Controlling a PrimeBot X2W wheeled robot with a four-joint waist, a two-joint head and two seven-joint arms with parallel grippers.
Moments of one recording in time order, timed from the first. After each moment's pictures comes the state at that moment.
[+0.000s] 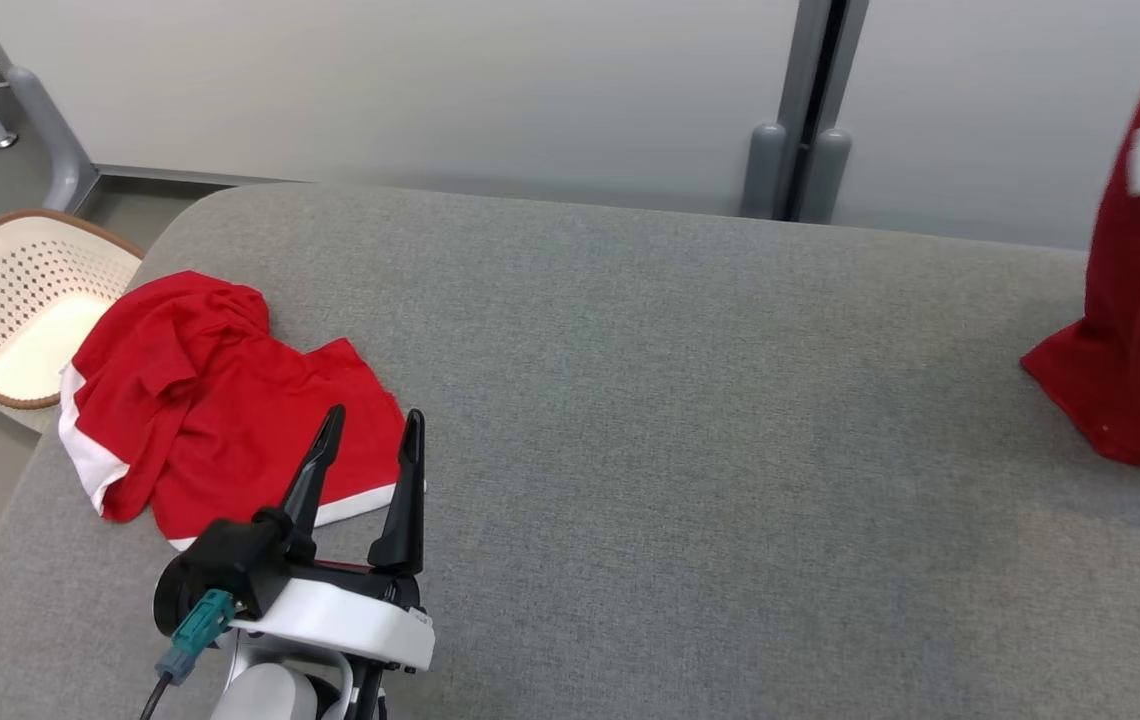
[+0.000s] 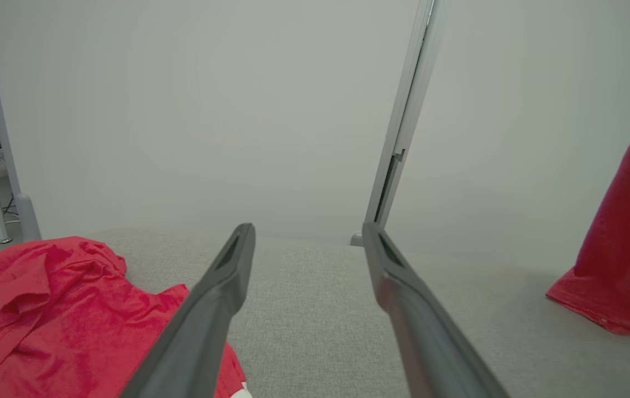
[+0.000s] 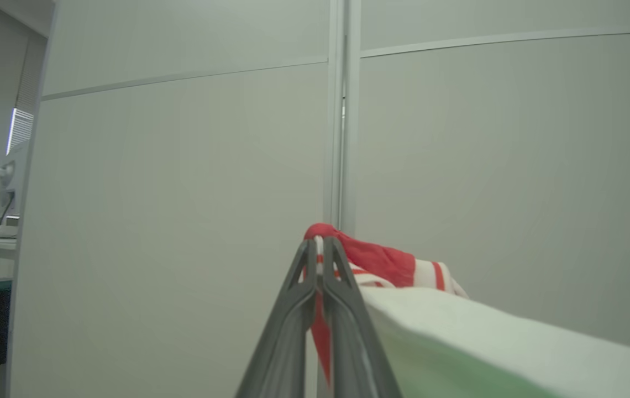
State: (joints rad) left arm -0.13 0.05 -0.22 0.19 -0.32 -0.03 -0.26; right arm -0.80 -0.23 -0.08 0.21 0.17 0.13 -0.06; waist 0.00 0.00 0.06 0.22
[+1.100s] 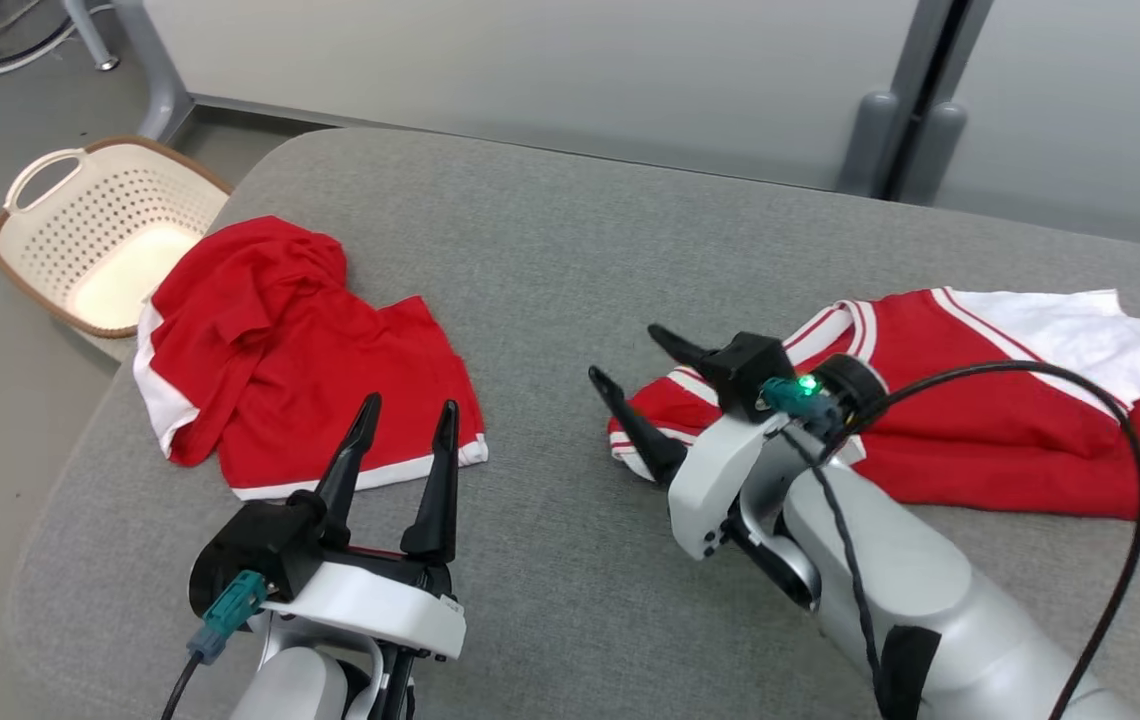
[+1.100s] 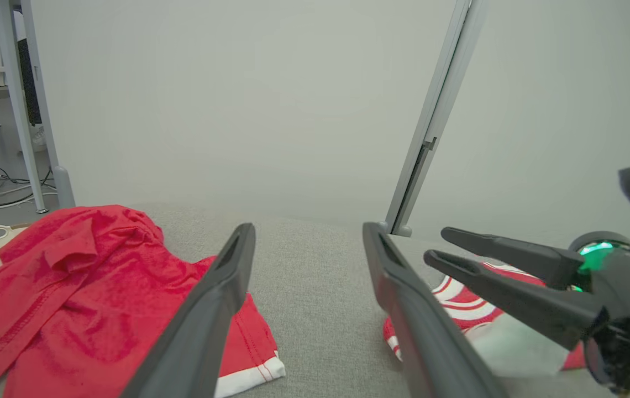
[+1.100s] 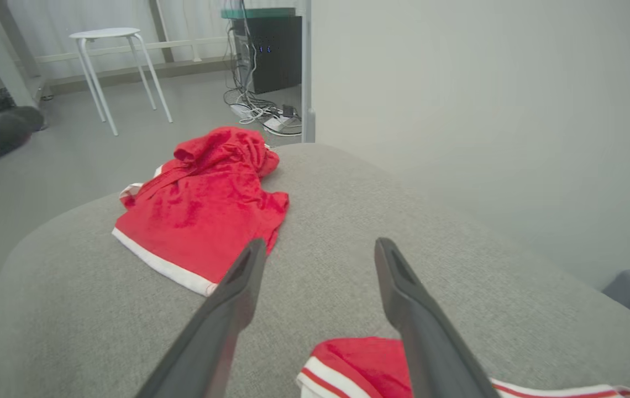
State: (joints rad) left arm -0.17 0.05 -0.30 0.21 -0.38 0.00 -0.26; right arm -0.72 -0.05 0.81 0.80 0.39 0.13 -0.11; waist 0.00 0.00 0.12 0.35
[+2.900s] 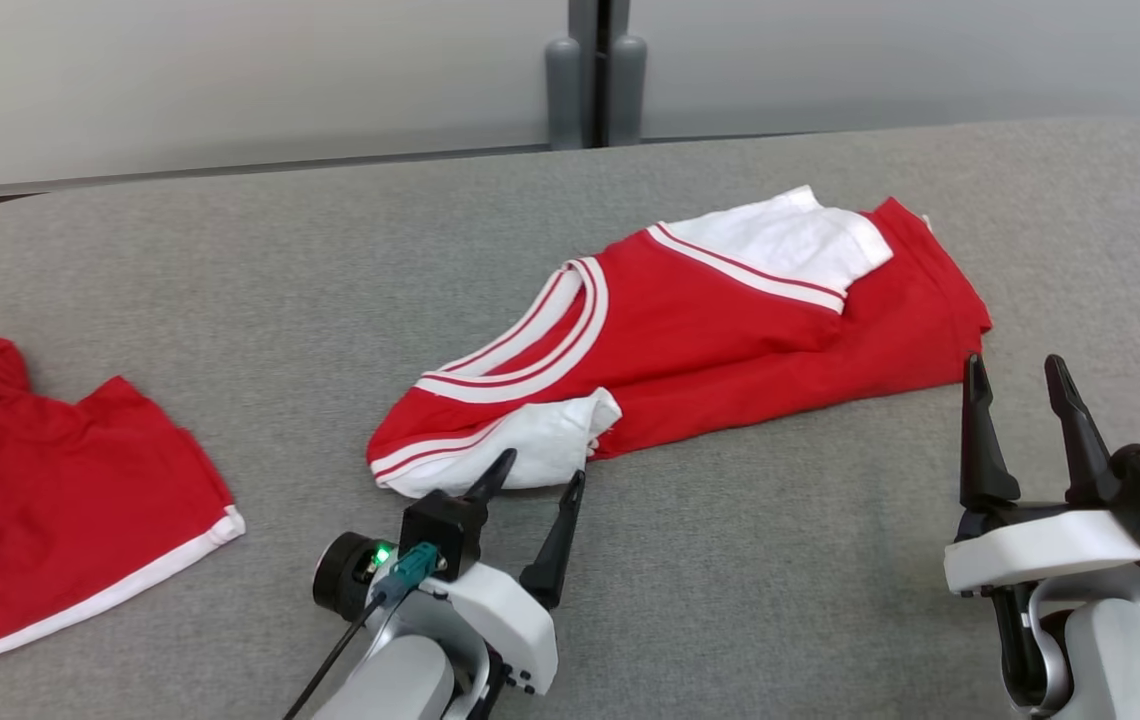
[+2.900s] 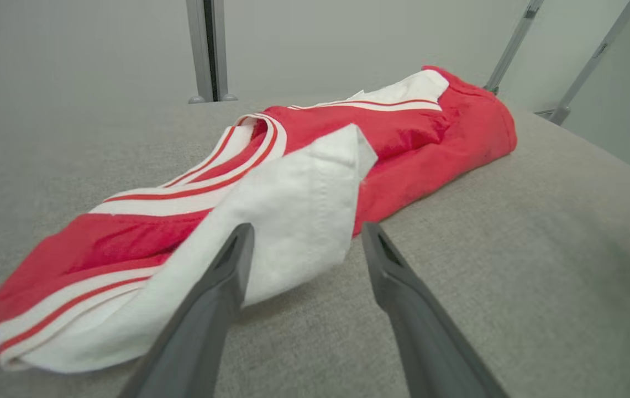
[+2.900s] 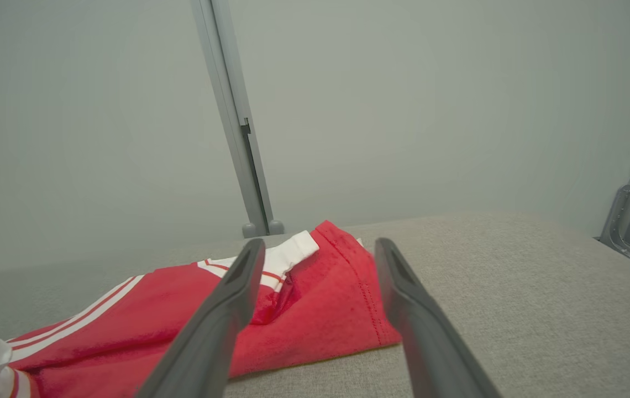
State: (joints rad) left arm -0.36 0.05 -0.66 0.56 -0.47 0.05 -0.26; right arm -0.23 -0.06 -0.03 0.31 0.18 0.13 -0.23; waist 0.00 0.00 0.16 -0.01
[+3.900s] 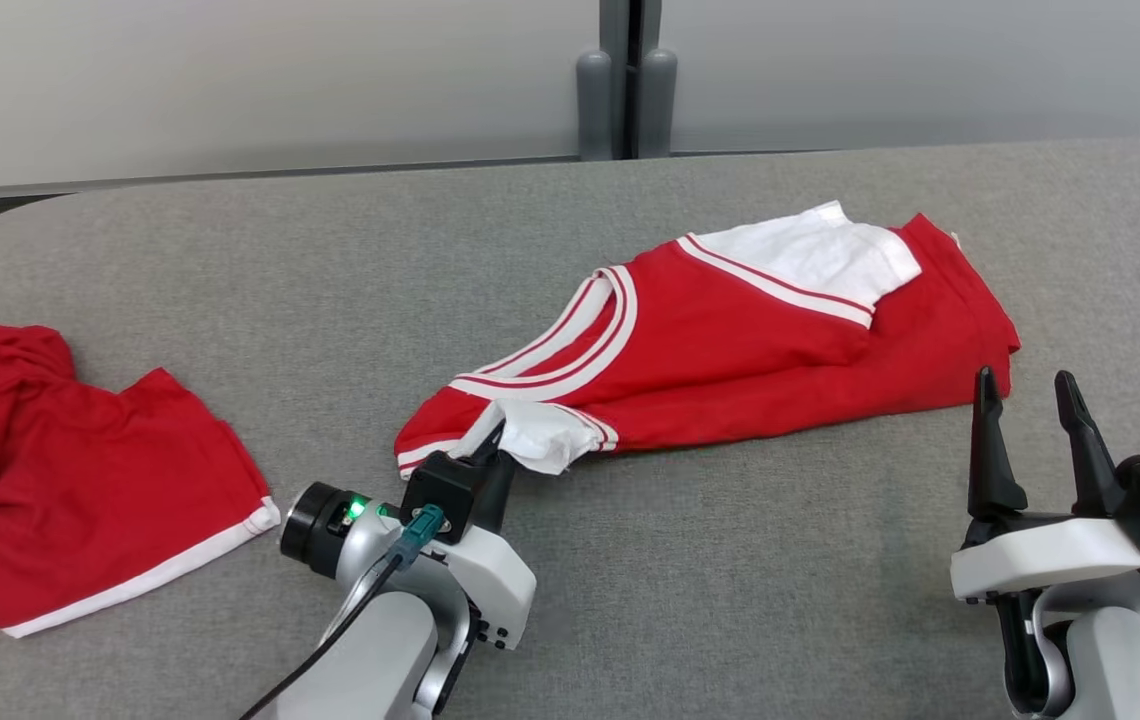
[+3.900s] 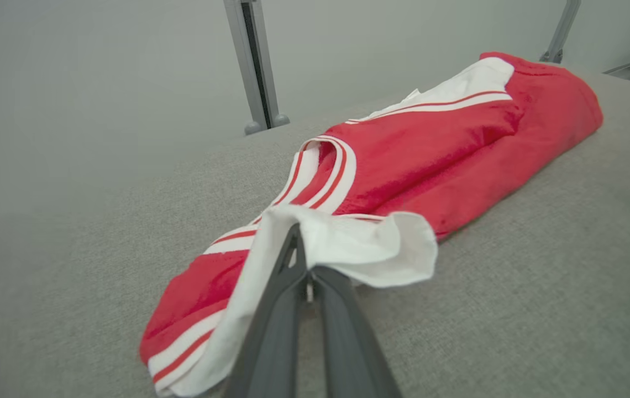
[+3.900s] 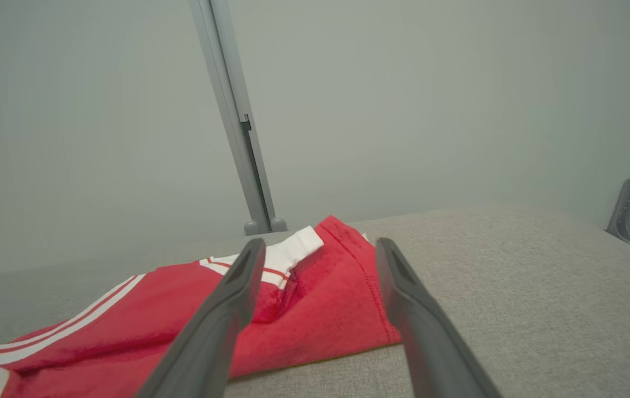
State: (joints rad) left arm -0.49 0.07 -0.73 0.70 -0.41 0.15 -0.26; right arm -0.25 -0.05 -0.06 0.37 0.17 0.13 -0.25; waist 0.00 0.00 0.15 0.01
